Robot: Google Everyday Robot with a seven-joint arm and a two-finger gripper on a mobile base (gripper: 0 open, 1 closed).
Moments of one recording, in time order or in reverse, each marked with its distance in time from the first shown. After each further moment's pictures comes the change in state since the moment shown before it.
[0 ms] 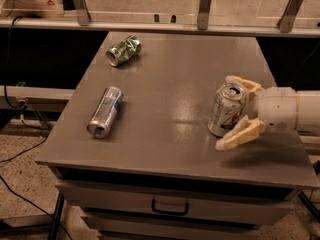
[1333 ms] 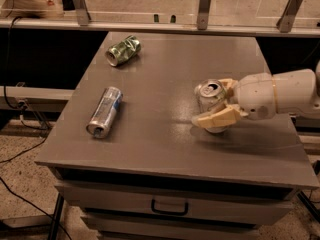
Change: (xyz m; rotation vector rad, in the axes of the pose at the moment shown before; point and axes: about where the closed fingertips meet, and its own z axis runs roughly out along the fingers) arm -0.019 0.005 0.036 -0.117 0.082 0.027
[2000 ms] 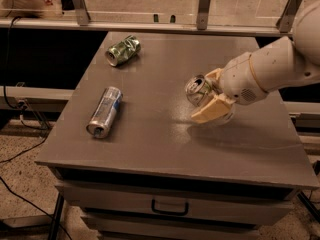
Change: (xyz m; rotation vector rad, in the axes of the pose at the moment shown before) arm -0.005 -0.009 0.007 0.060 0.405 -0.046
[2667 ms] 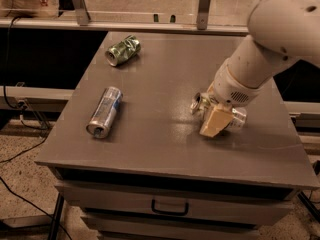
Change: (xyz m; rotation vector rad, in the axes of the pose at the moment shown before) arm 0.045 0.011 0.010 -0.100 0.426 -0.041
